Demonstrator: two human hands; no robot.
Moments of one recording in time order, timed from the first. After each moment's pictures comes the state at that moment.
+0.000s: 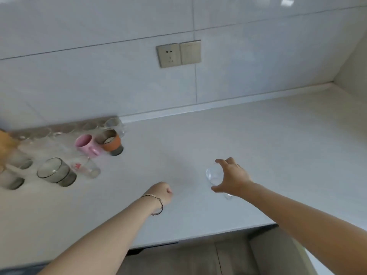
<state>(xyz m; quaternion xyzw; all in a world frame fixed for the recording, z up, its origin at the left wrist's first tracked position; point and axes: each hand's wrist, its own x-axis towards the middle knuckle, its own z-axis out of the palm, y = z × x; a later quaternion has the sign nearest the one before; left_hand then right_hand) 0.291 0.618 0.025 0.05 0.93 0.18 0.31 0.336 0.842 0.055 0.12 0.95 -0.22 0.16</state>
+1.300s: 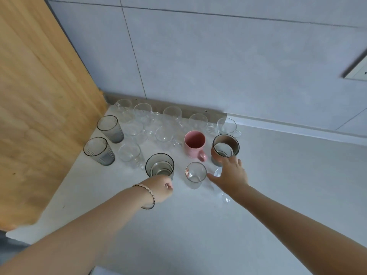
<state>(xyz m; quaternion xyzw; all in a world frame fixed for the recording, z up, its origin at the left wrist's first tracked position) 0.118 0.245 0.033 -0.02 0.91 0.22 0.35 0.088 0.457 0.017 0.05 0.97 -0.17 0.15</state>
